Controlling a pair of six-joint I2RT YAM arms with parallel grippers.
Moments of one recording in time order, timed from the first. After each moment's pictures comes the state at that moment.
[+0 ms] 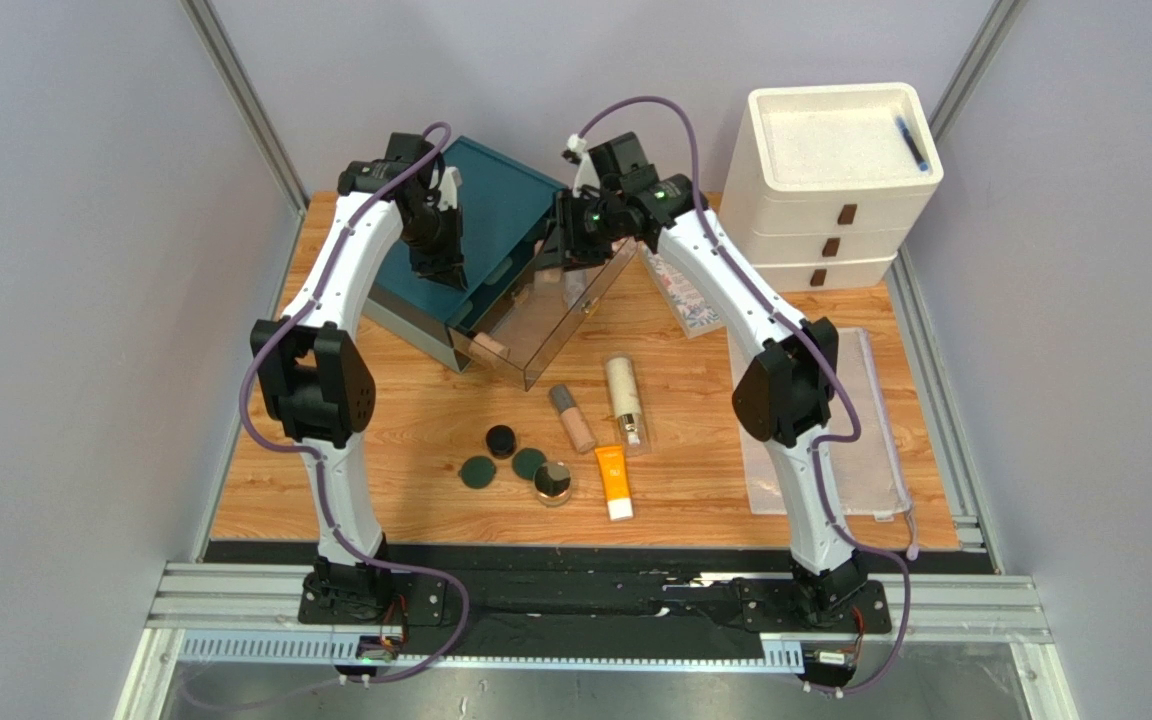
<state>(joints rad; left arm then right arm) -0.17 2.02 2.04 -1.19 0.21 -0.22 0.55 2.25 2.36 -0.88 -0.41 0.44</state>
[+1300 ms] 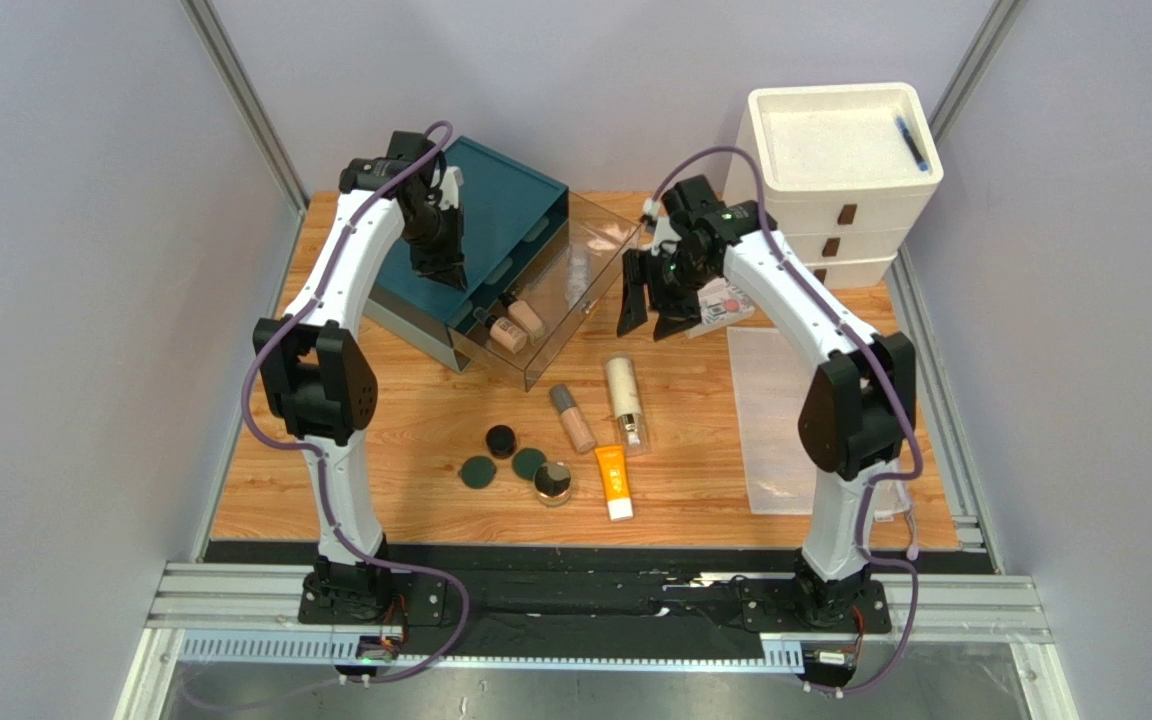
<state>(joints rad) -0.17 2.04 2.07 -1.21 0.21 -0.21 0.42 1.92 1.82 -1.06 -0.37 0.33</state>
